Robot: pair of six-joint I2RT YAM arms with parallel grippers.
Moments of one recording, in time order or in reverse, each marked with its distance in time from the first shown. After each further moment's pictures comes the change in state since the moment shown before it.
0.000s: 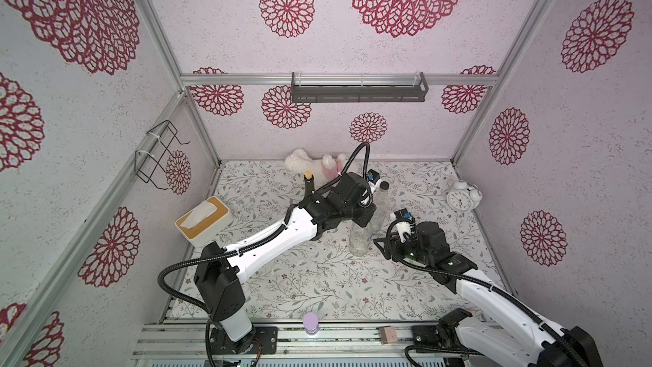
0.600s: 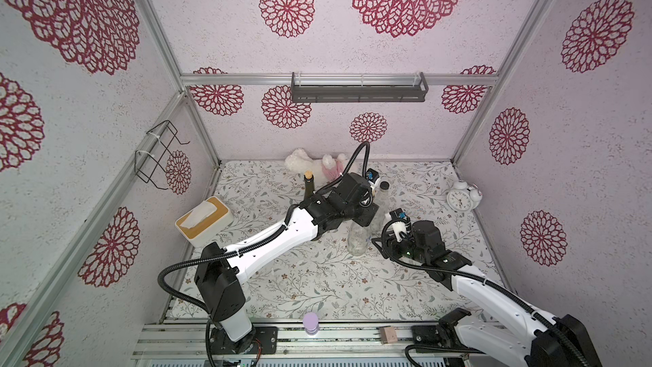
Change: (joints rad) left arm -0.021 -0.003 0.010 -0.004 -0.075 -0.019; right arm 0.012 0.058 0.000 0.053 0.002 -0.047
